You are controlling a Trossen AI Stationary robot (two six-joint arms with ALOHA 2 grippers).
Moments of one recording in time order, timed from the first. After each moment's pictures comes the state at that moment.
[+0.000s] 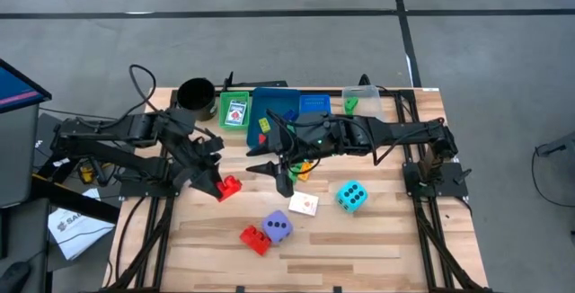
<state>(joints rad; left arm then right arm) -0.05 0.94 1.05 -0.52 0.67 -0.79 0.16 1.87 2.10 -0.51 0.02 0.09</state>
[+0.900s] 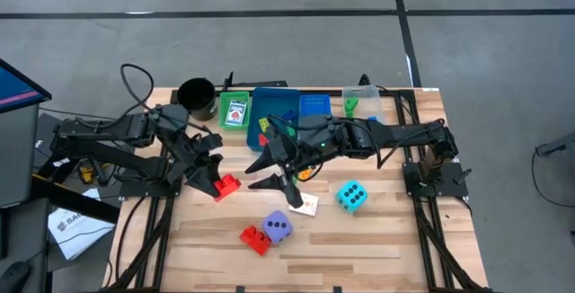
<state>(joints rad) -0.05 0.93 1.05 -0.37 0.73 -0.88 0.18 1.87 2.10 -0.46 -0.16 0.10</state>
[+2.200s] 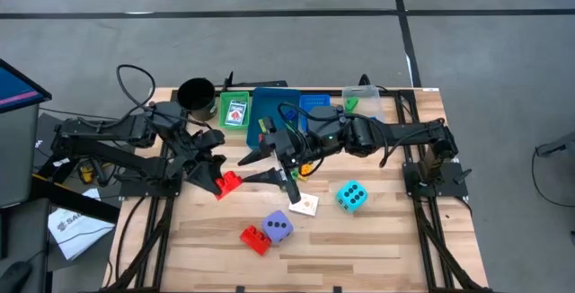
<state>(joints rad) -0.05 0.95 1.05 -0.19 0.74 -1.03 0.17 1.87 2.10 -0.28 -0.18 0.02</state>
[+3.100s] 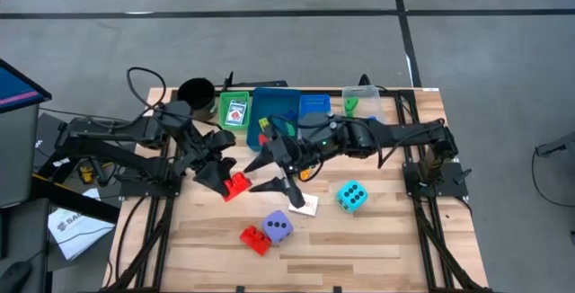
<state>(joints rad) -0.04 1.04 1.05 -0.02 0.82 -1.11 0.17 1.87 2.10 -0.43 -0.21 0.02</state>
